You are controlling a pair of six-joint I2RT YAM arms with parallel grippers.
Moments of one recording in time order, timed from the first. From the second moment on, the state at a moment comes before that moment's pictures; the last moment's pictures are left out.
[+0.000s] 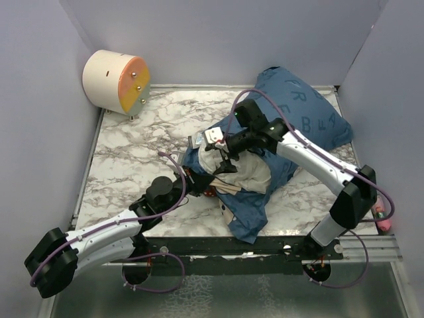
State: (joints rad) left arm -0.84 0.87 0.27 0.49 -0.06 -0.74; right arm 0.71 1.58 1.49 -0.71 -0.85 -0.94
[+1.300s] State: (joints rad) left arm -0.82 0.87 0.61 -0.01 -0.09 -0.43; right arm 0.75 1.74 1.26 -0.44 -0.55 -1.00
